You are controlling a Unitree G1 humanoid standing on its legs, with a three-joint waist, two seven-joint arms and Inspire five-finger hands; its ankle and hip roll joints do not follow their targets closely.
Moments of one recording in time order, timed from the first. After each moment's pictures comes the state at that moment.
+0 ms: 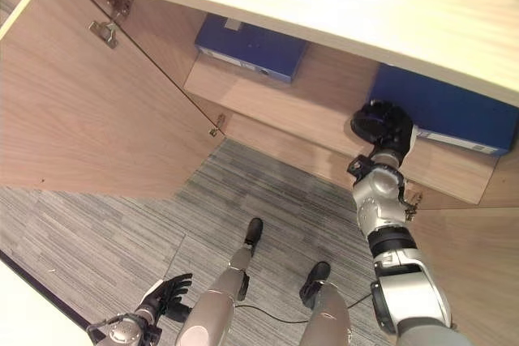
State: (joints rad) left arm -0.03 0.37 -0.45 0.87 -0.26 -0.13 0.02; right arm -0.59 -0.48 0.10 0.60 0.63 -0.23 -0.47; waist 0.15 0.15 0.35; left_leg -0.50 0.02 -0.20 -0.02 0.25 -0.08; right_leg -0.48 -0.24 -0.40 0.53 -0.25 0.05
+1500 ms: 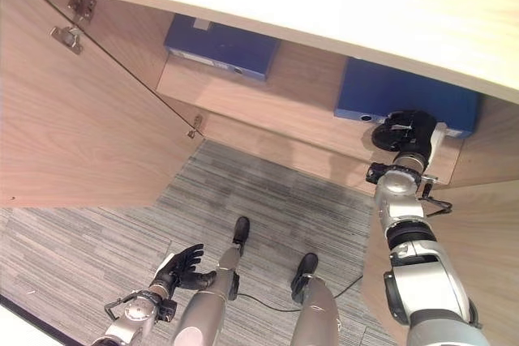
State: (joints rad) left arm -0.10 0.30 -0.43 0.85 -0.31 -0.20 0.03; right arm -0.77 -0.61 0.15 0.96 0.40 -0.17 -0.50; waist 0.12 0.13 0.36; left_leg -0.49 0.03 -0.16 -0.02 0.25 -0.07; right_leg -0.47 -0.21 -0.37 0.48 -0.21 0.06
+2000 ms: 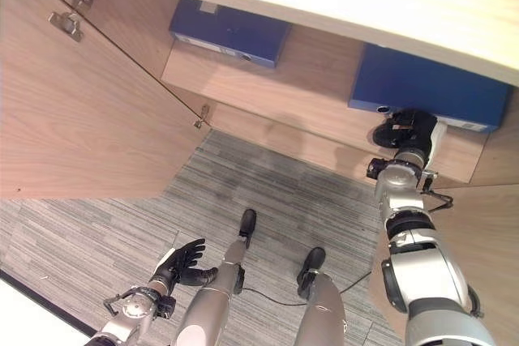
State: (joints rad) left arm -0.11 0.37 -0.50 0.76 -0.31 -0.21 0.03; right arm -0.91 -0.63 0.19 1.13 0.44 -0.15 -0.49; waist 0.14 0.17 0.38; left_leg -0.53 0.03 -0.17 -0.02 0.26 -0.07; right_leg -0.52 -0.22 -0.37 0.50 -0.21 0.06
